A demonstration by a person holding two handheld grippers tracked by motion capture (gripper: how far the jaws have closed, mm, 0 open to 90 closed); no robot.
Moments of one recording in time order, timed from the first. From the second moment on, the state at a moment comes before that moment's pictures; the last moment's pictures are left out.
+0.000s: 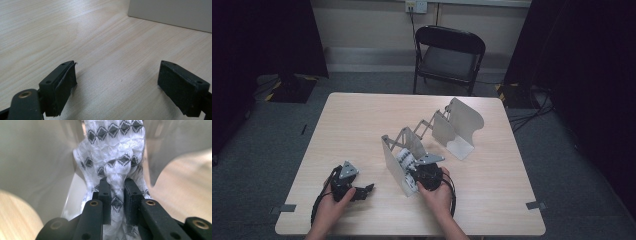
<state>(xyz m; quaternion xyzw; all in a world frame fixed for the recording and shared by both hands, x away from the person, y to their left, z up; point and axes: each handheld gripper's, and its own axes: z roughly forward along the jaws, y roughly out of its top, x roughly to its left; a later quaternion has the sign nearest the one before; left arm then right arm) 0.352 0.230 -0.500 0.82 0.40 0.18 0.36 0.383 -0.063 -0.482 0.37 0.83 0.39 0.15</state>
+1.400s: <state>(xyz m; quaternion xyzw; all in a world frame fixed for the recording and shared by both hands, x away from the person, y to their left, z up) 0.352 0.230 -0.500 0.82 0.40 0.18 0.36 0.371 -0.050 -0.423 0.32 0.82 0.47 0.10</state>
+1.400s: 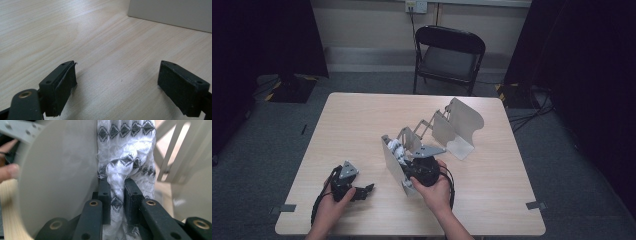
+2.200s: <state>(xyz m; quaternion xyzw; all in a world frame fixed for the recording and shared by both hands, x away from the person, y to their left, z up) 0.351 0.229 -0.501 0.82 0.41 0.18 0.36 0.365 -0.068 -0.446 0.33 0.83 0.44 0.09</state>
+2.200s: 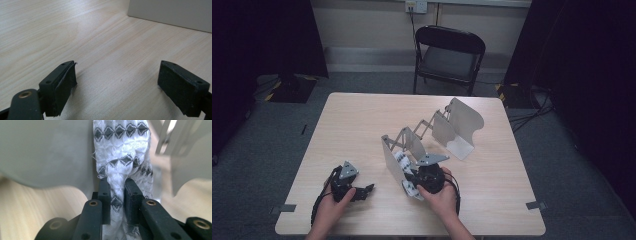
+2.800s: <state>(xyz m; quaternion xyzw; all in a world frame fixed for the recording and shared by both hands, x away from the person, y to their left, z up) 0.351 0.229 -0.500 0.82 0.41 0.18 0.36 0.356 -0.079 -0.366 0.29 0.82 0.47 0.14</state>
